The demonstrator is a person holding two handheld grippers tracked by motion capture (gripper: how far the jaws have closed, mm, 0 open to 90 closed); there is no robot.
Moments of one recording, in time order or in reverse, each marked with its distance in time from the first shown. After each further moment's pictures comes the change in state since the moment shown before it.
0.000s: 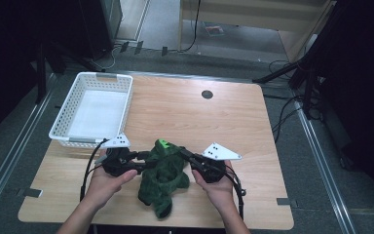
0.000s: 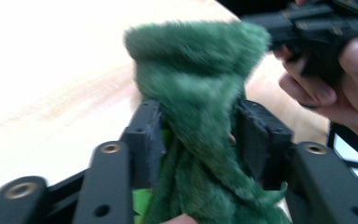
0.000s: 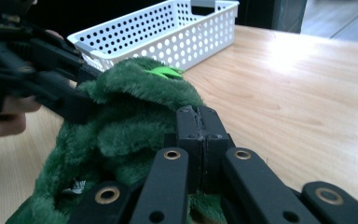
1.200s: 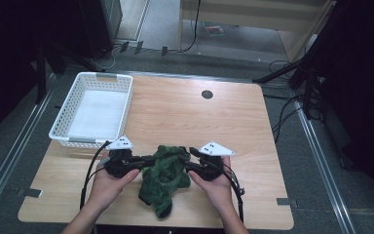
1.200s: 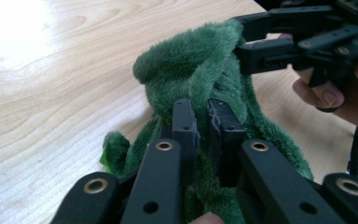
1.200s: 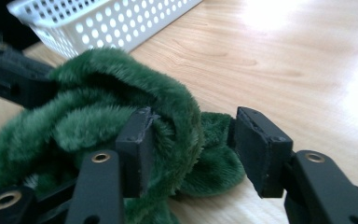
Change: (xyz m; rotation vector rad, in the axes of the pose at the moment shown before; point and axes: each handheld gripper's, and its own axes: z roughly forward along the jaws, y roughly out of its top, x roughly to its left) left arm -0.001 -0.006 0.008 0.021 0.049 -0.038; right arm -0.012 -0.012 0.017 0.127 -0.103 0.099
